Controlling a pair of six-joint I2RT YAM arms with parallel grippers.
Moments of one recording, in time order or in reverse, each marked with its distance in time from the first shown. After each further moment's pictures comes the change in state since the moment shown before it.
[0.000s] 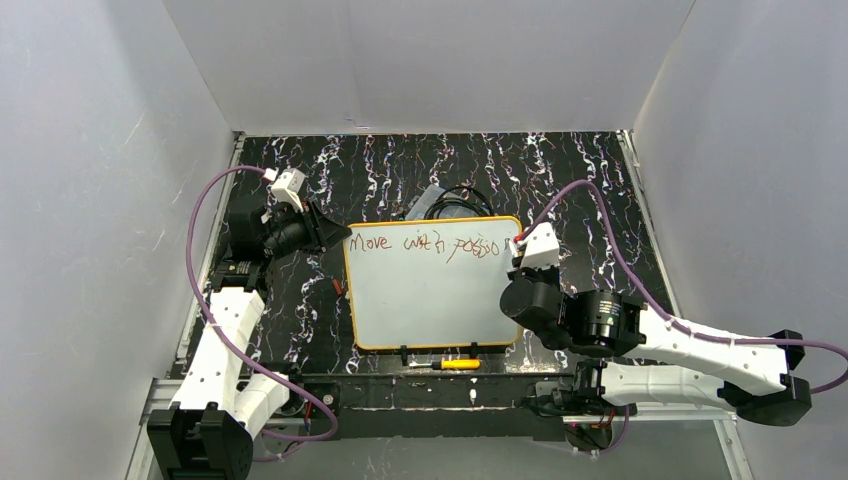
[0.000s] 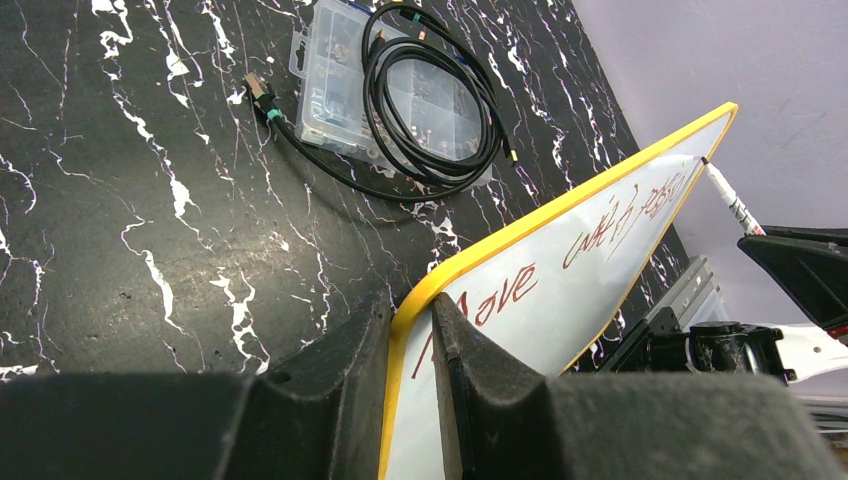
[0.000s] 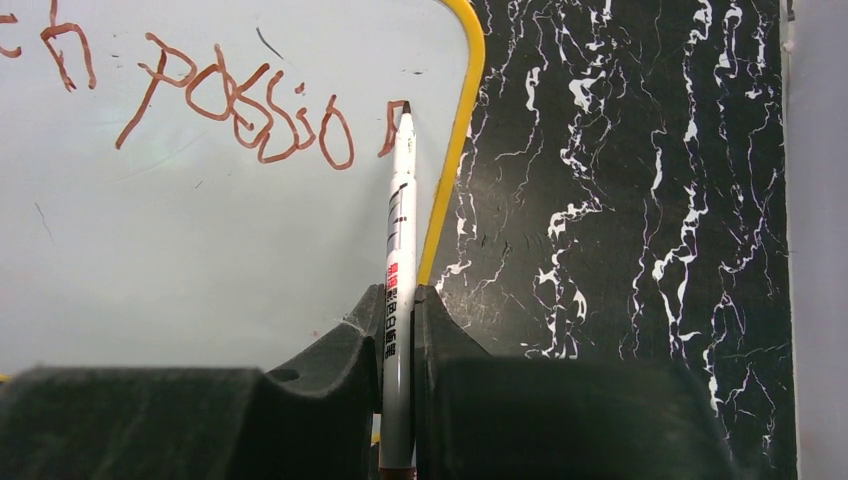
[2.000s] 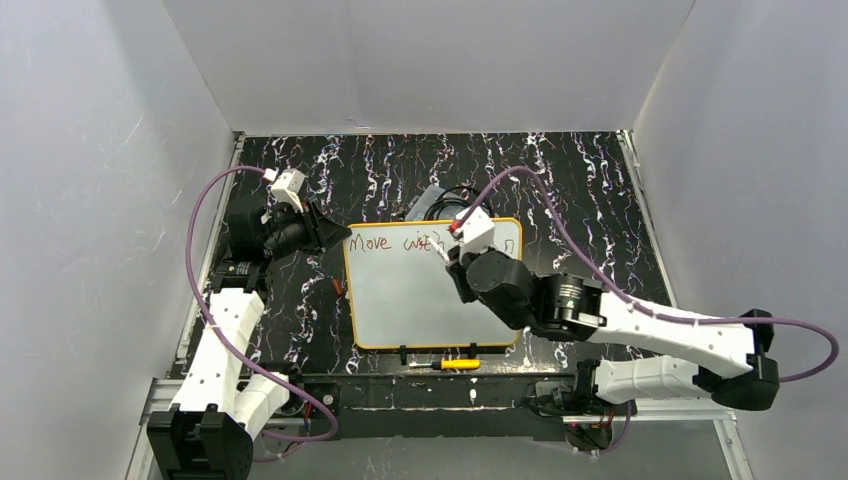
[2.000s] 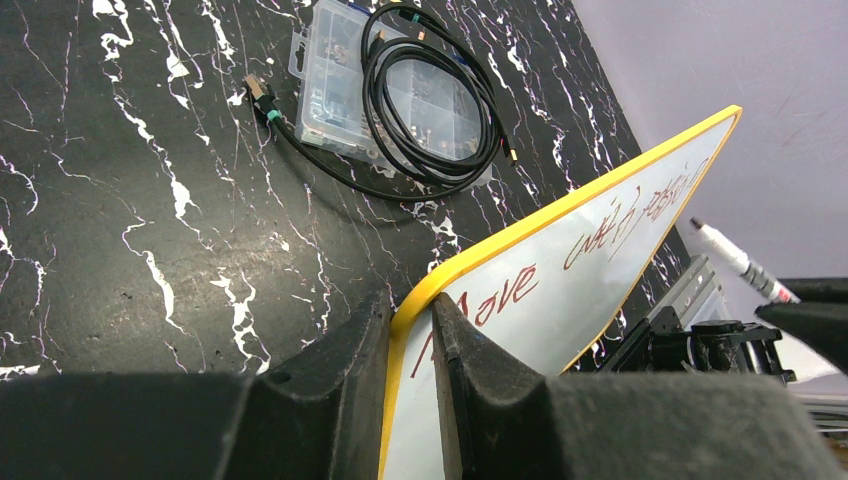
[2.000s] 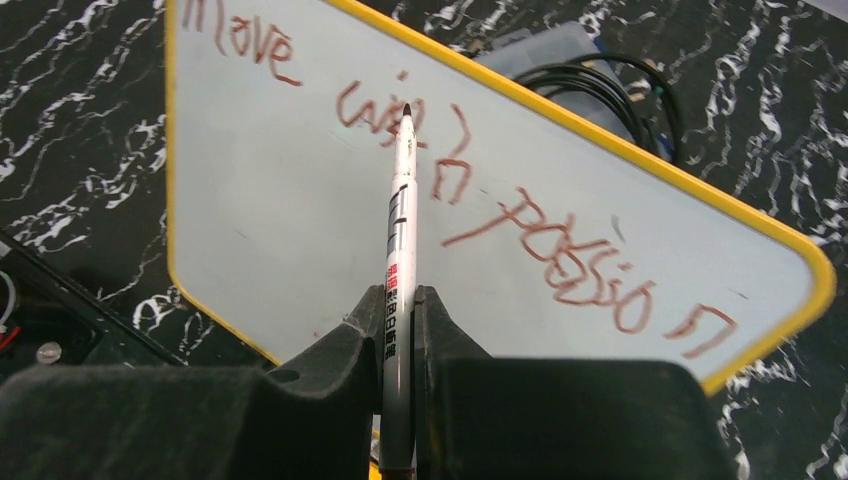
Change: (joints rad) left arm 0.000 -0.006 0.000 -0.003 0.000 0.005; right arm 0.003 0.202 0.167 0.336 -0.328 -0.263
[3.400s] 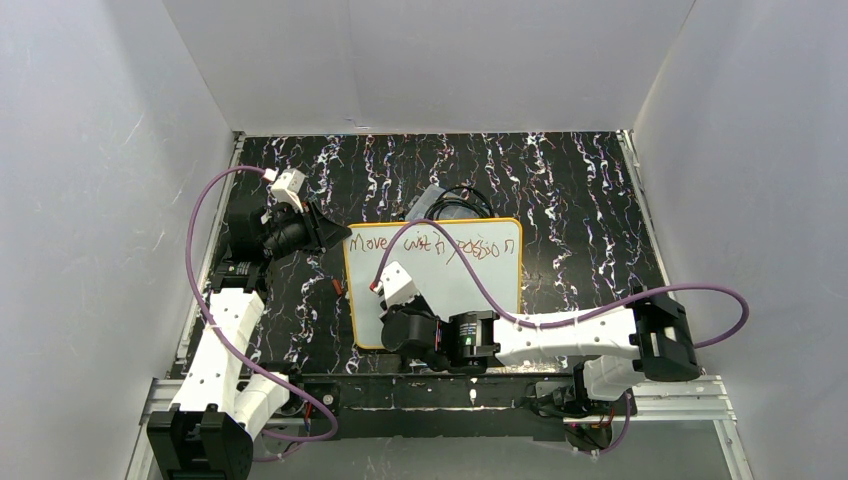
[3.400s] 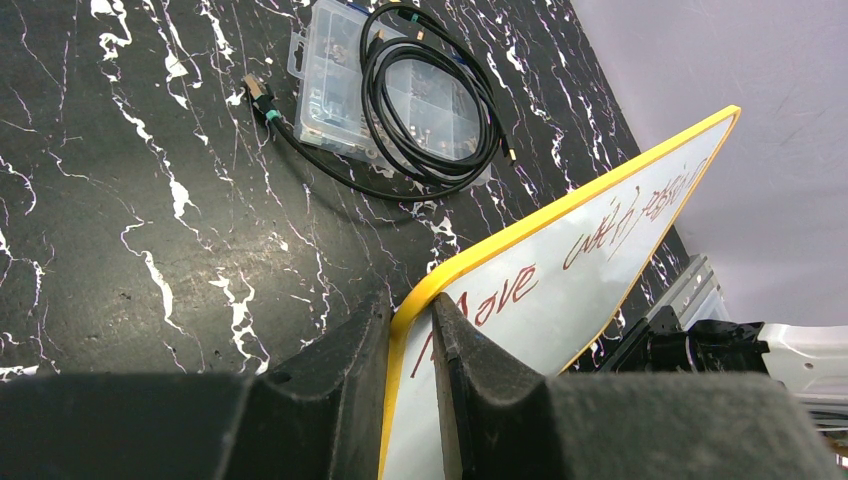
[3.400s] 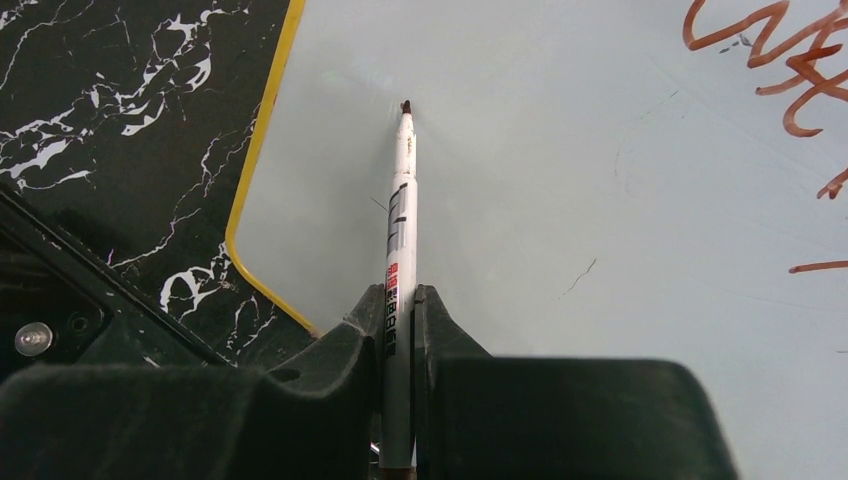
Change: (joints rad) left arm 0.000 0.000 0.000 0.000 0.003 -0.003; right arm 0.210 0.435 -0.009 0.256 0.110 0.080
